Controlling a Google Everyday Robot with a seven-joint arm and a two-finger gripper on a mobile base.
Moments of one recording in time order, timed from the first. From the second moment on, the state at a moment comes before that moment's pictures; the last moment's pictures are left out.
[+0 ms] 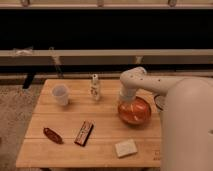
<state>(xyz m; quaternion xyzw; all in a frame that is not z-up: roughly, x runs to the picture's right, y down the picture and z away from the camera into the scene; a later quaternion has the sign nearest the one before) 0.109 0.106 0.863 -0.23 0.23 0.79 0.52</state>
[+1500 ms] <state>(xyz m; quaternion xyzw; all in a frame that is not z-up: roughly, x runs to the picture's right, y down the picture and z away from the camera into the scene) 0.098 0.094 0.839 -0.26 0.21 0.78 0.53</state>
